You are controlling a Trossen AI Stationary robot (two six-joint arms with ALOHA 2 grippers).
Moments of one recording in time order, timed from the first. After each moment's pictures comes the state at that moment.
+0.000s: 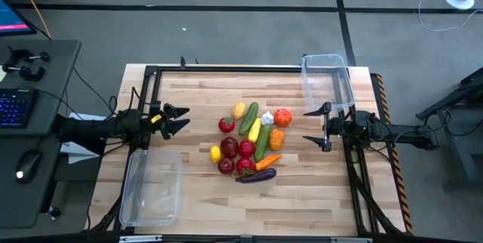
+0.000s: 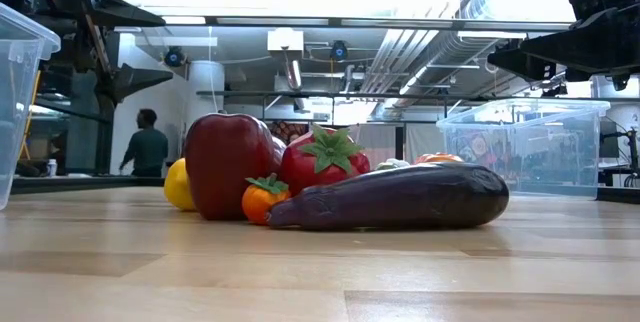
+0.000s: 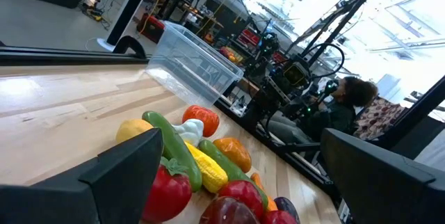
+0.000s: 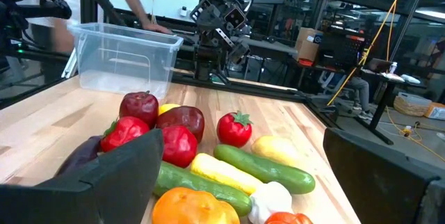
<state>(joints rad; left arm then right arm) -0.01 0.03 0.01 0.05 -0.30 -0.60 -0.05 0.01 0.01 0.01 -0.01 -0.20</state>
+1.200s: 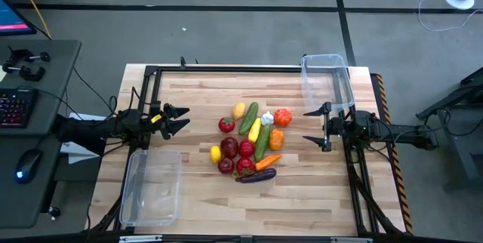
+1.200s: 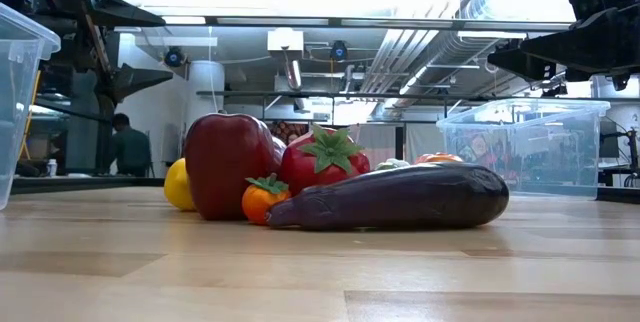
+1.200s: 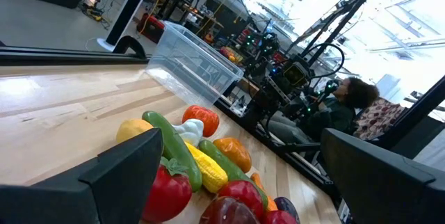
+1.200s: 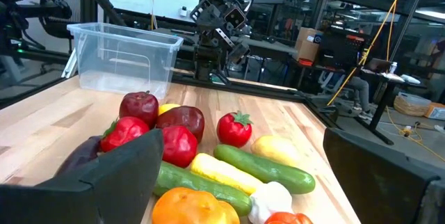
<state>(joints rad) -0.01 0.03 0.01 0.05 -0.30 -0.60 -0.05 0.01 0.01 0.01 -0.01 -0.20</state>
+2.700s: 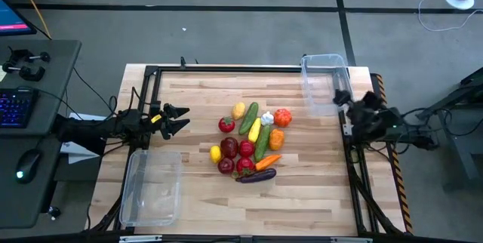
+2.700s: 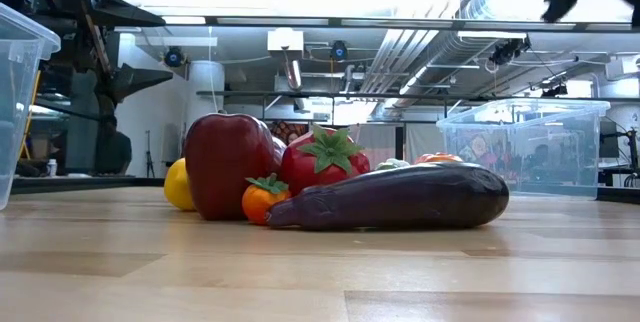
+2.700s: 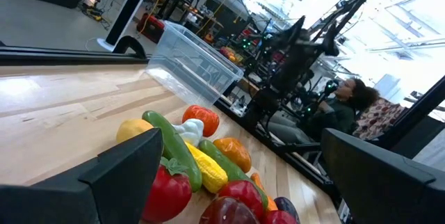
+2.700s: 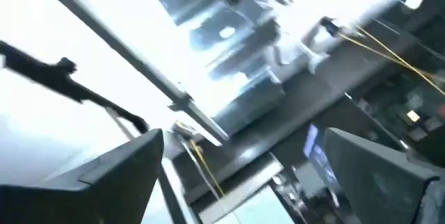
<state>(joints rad) -0.01 0.03 0.01 0.05 -0.30 -0.60 -0.05 0.04 0.07 0.84 0.12 0.60</state>
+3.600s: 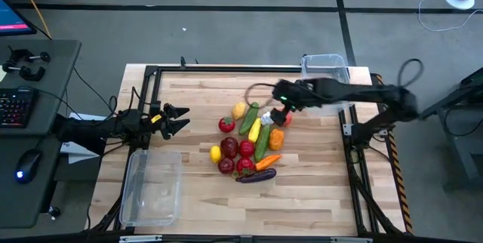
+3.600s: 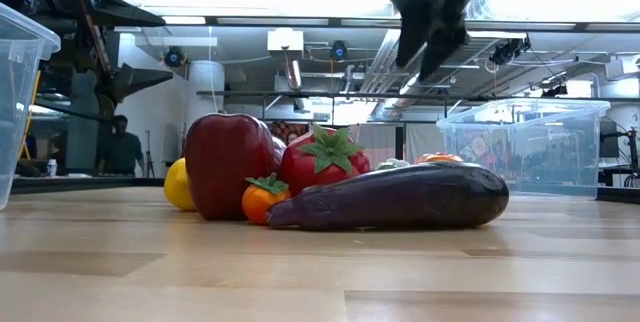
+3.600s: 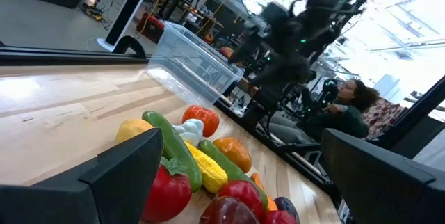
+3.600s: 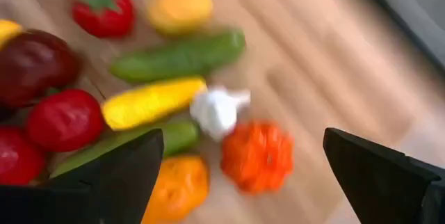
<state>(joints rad) -0.01 0.03 0.01 0.05 -0.30 -0.60 -0.17 1.53 1.37 -1.03 0.20 0.47</state>
